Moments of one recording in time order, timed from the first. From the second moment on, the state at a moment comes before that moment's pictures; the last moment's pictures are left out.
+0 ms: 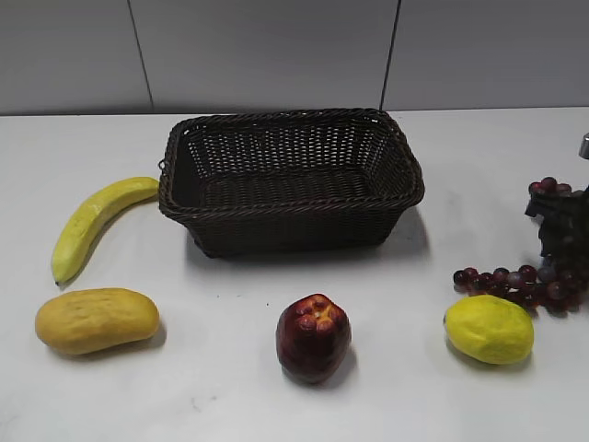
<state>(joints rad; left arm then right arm) -0.02 0.00 -0.48 0.10 1.08 -0.02 0.05 1.83 -0.89 -0.29 0.36 0.87</state>
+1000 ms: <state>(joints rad) -0.02 0.00 -0.48 0.10 1.08 -0.02 0.06 1.61 -1.21 -0.29 0.38 0.27</state>
